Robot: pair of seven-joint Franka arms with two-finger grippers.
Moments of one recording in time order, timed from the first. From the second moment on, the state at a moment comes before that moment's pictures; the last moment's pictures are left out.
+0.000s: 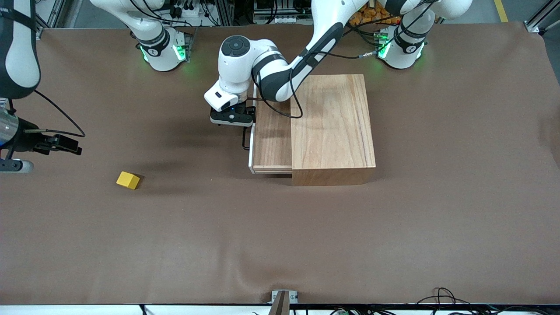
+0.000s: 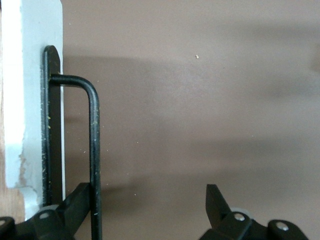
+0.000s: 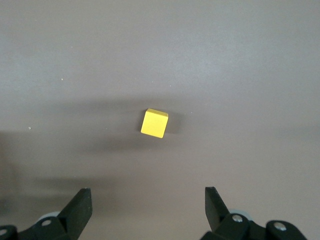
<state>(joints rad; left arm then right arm) -0.96 0.79 -0.14 -1.28 0.14 2.30 -1.10 -0.03 0.16 -0.11 -1.73 0.04 1.81 -0.12</state>
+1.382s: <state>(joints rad) -0.94 0.70 -0.14 -1.23 0.07 2.21 -1.12 -0.02 0.52 -0.11 -1.64 0.08 1.98 0.25</state>
